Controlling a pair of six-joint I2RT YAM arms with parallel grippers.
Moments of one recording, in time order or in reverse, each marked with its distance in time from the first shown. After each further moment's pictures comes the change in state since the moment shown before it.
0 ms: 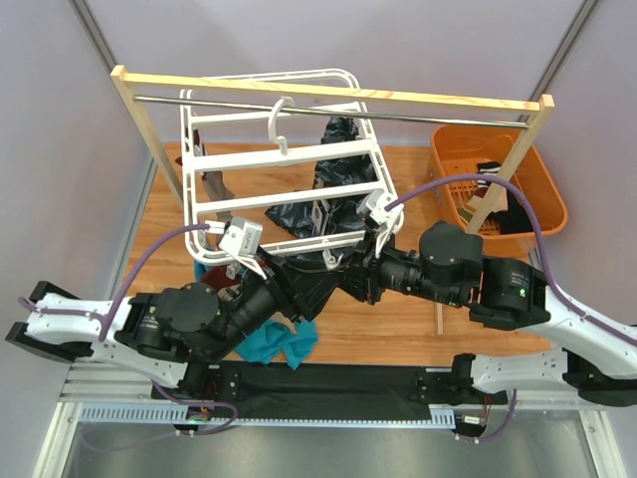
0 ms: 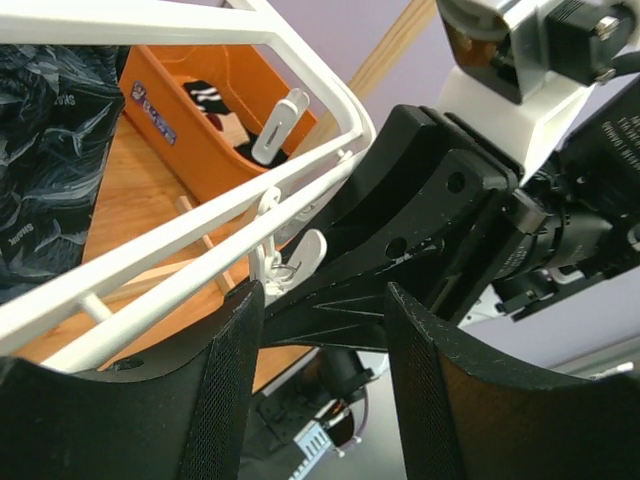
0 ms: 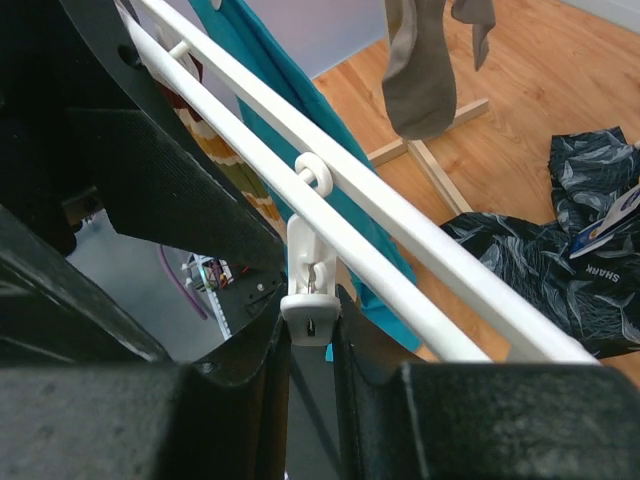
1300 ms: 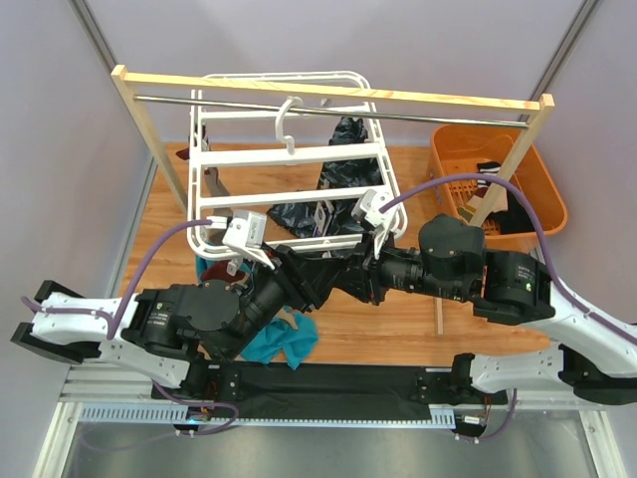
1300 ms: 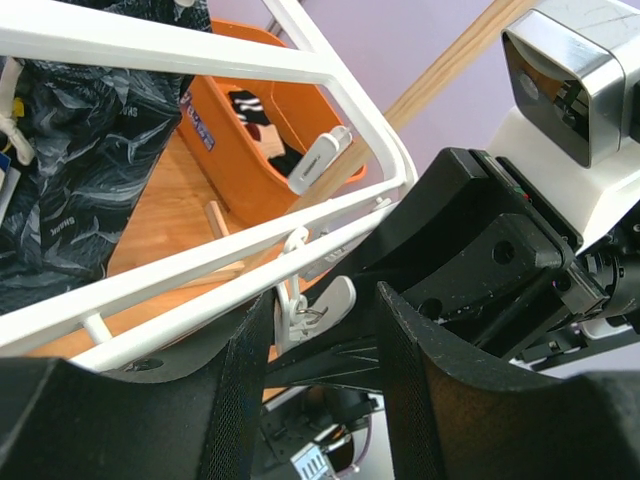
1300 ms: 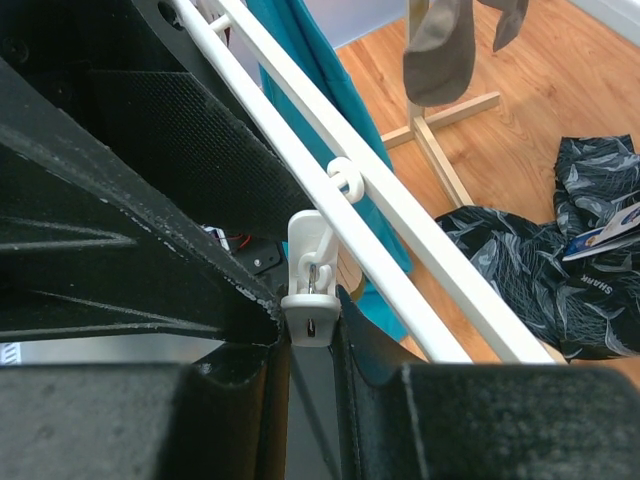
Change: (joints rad) left arm 0.013 0.101 0.119 -0.101 -0.121 -0.092; right arm -0.011 0.047 0.102 -0.106 -0.077 -0.073
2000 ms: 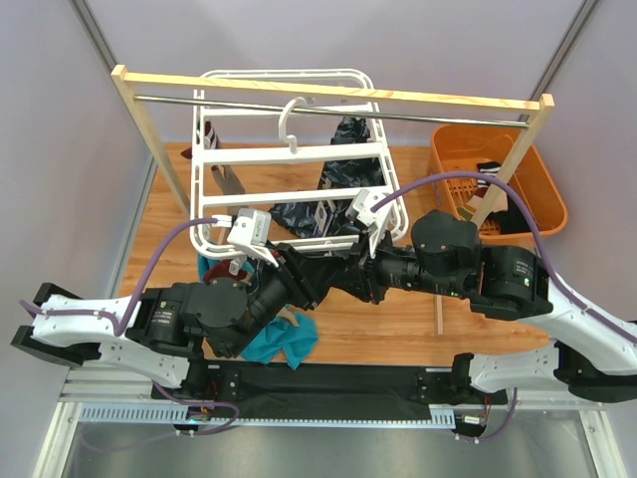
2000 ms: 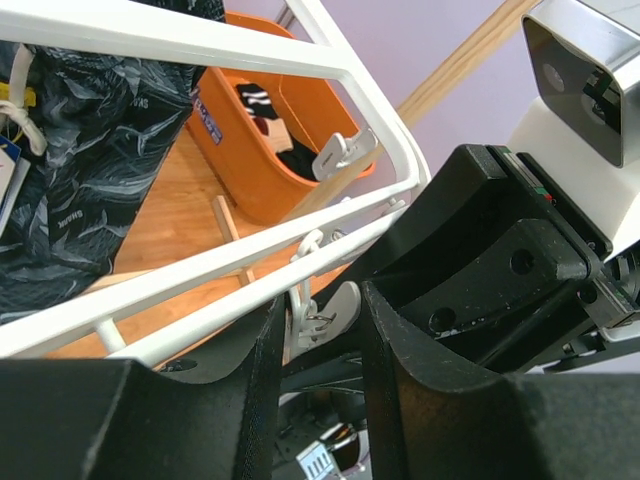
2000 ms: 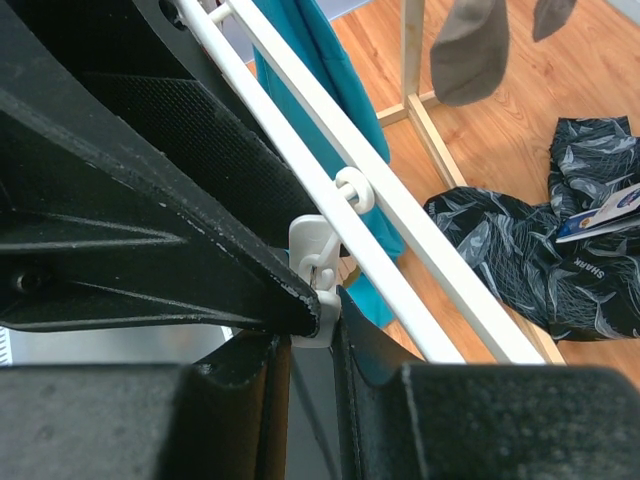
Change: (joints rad) left arm 0.037 0.005 -0.008 -0.036 0.032 -0.037; right arm -0.007 0.039 0.059 -0.081 -0.009 -0.019
